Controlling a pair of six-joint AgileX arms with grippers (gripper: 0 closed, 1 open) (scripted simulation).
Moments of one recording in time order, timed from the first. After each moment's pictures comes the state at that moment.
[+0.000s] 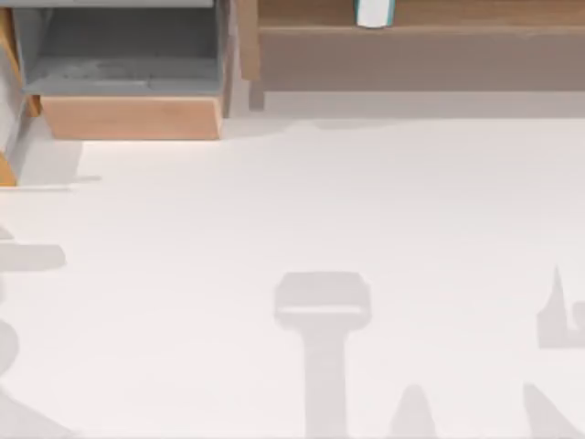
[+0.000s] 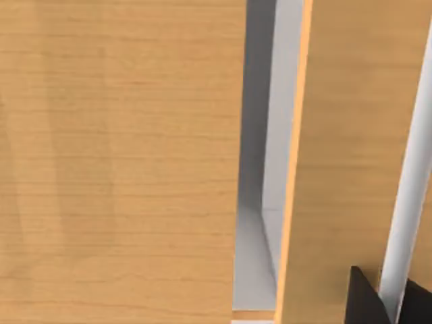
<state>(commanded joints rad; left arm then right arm) 0.53 2.15 0.77 1.34 0.57 1.58 0.00 0.00 0.00 0.00 0.00 0.00</state>
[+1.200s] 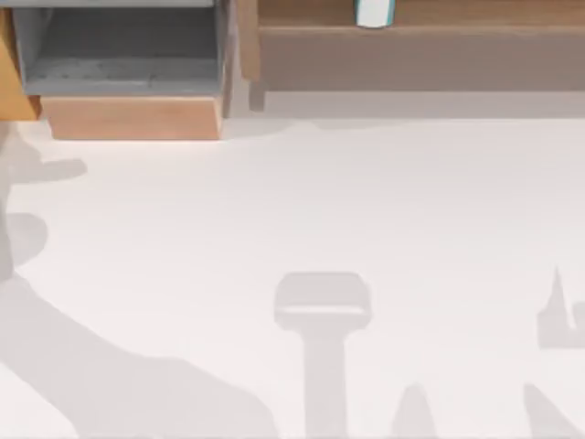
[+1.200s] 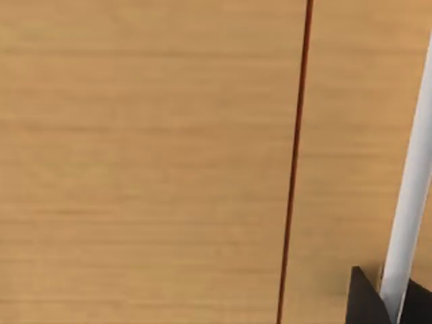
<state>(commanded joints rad) 0.40 2.36 1.25 1.08 0.43 1.57 0.00 0.00 0.00 0.00 0.00 0.00</state>
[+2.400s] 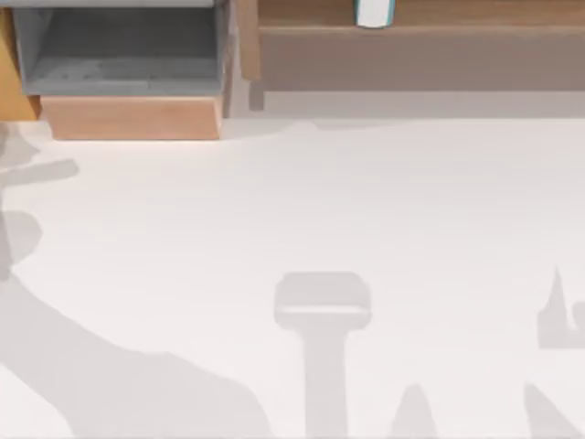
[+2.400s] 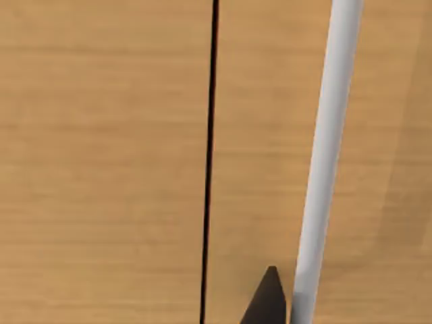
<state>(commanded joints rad) 0.39 2.36 1.25 1.07 0.43 1.57 0.00 0.00 0.00 0.00 0.00 0.00</state>
